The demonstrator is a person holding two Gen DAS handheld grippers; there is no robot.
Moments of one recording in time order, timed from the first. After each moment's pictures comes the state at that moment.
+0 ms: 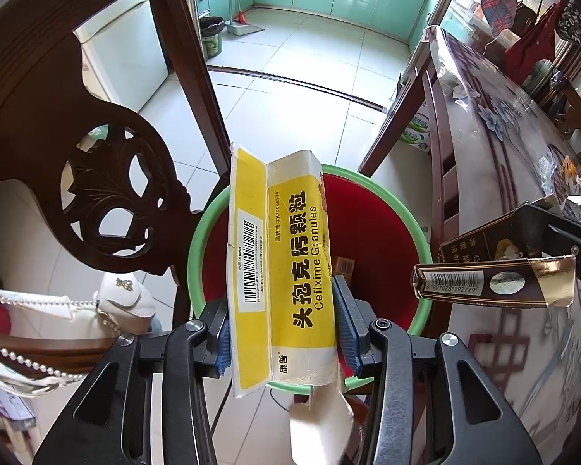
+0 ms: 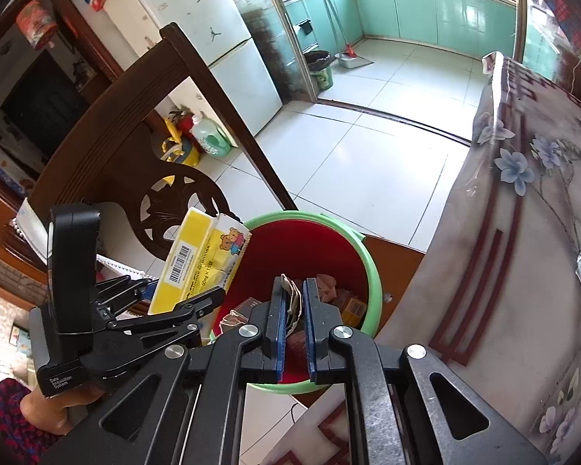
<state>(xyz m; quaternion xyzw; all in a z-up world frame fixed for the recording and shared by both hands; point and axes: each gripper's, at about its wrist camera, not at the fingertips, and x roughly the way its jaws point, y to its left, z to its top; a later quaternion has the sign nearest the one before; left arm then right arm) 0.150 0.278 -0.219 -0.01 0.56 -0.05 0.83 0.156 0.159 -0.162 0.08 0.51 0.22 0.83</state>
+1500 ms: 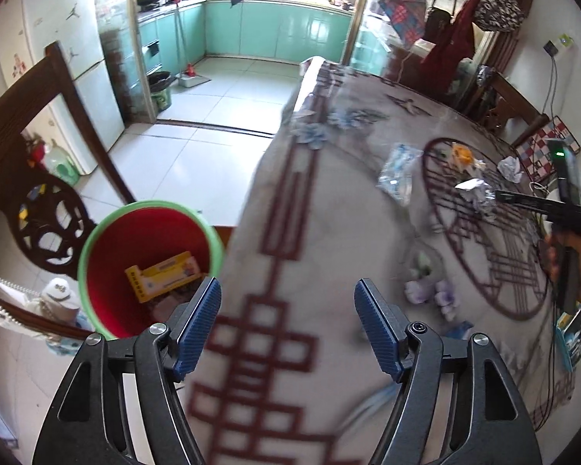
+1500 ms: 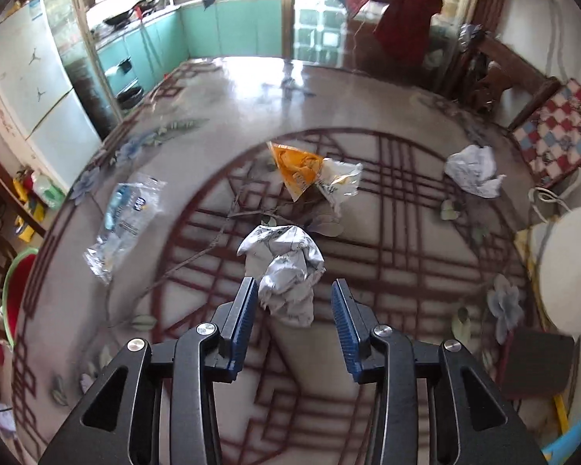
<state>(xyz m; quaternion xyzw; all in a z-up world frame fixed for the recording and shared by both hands) 0.058 0.072 -0.136 -0.01 0.48 -0.11 0.87 0.146 -0.291 -0.184 0.05 0.53 -0.04 0.85</state>
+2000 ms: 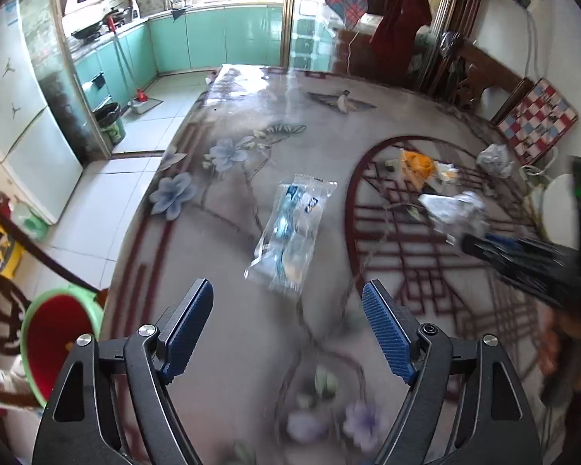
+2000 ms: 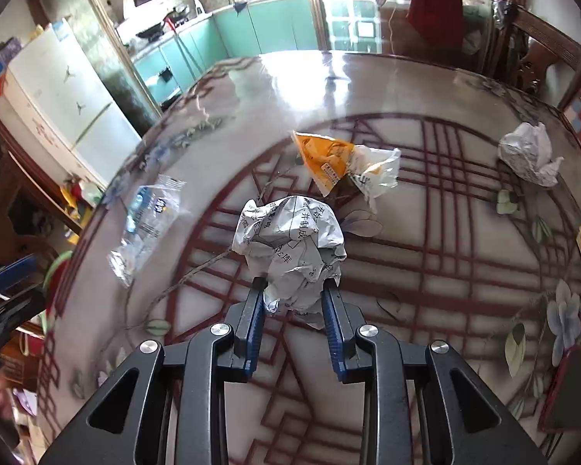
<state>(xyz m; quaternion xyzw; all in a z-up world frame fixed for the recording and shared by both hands) 0.161 -0.089 -0.165 0.06 0.48 -0.15 0.86 0.129 -0.311 -0.197 0.13 0.49 0.03 0.86</state>
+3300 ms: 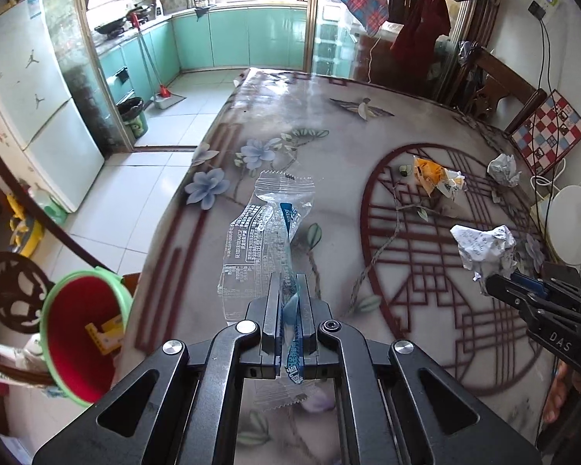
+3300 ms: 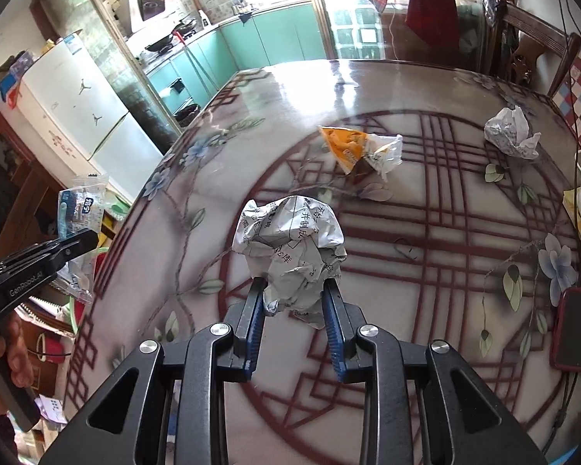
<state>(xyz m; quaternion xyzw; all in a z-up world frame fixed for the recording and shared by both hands) 0.128 -0.061 -0.132 0.05 0.47 -0.12 0.87 0.072 -0.279 -0.162 0.14 0.48 0.05 0.86</state>
